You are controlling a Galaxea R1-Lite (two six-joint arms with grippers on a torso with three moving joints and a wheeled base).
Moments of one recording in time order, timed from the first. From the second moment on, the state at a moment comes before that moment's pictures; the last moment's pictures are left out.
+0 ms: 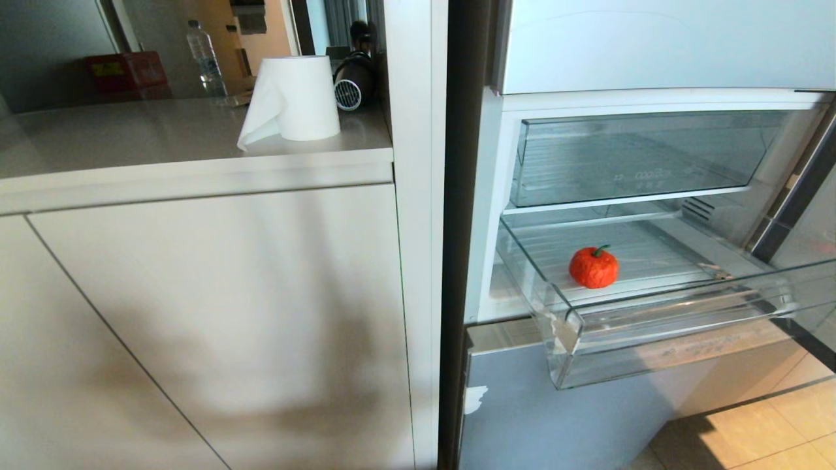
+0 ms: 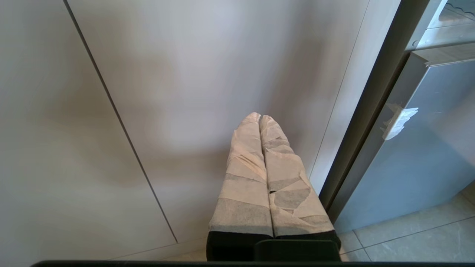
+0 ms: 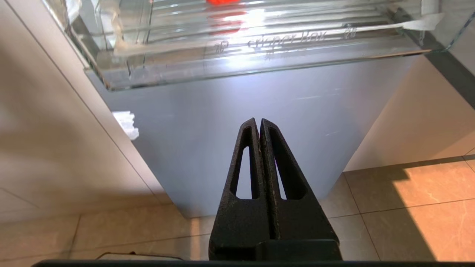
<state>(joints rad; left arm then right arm) -0.01 0.00 0.00 0.00 0.00 0.00 0.01 0.39 -0.10 -0.16 0.04 0.03</state>
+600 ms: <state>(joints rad) -0.01 0.00 0.00 0.00 0.00 0.00 0.01 0.33 -0.01 -0.13 0.04 0.01</state>
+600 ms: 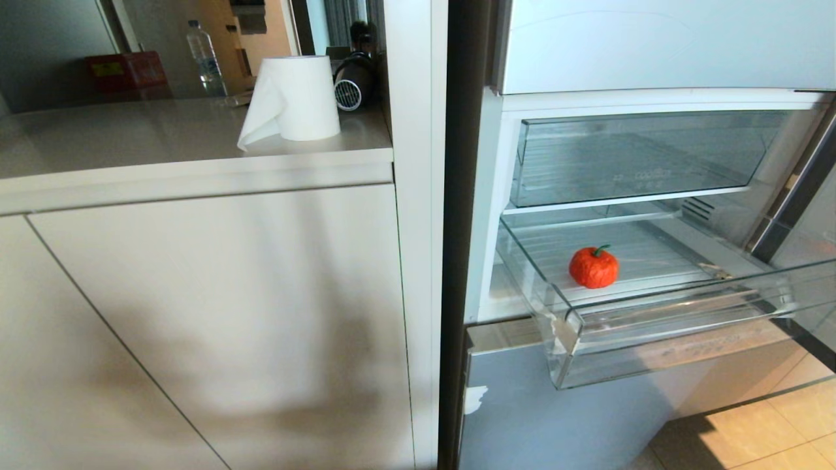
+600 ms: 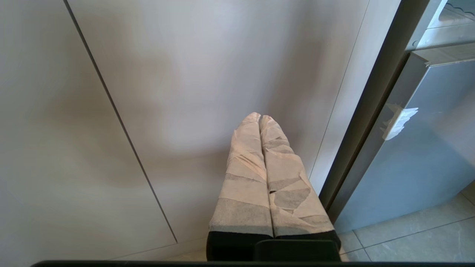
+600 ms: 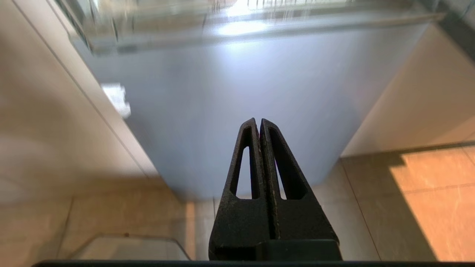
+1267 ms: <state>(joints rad) -0.01 0.00 0.00 0.00 0.00 0.00 0.00 0.02 0.00 0.00 0.03 -0.11</state>
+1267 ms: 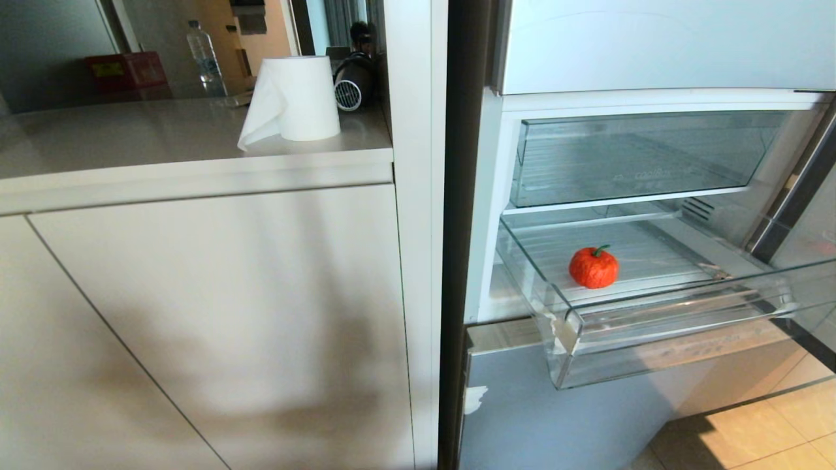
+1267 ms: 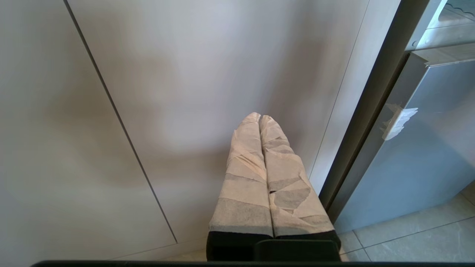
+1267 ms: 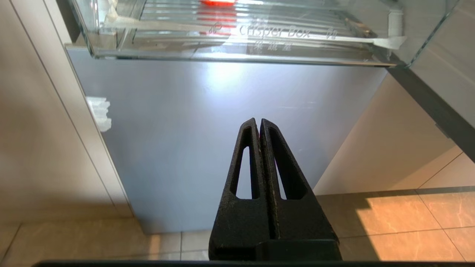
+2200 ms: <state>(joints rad) -0.01 0.00 0.00 0.00 0.00 0.00 0.00 0.00 0.00 0.01 0.03 -0.09</state>
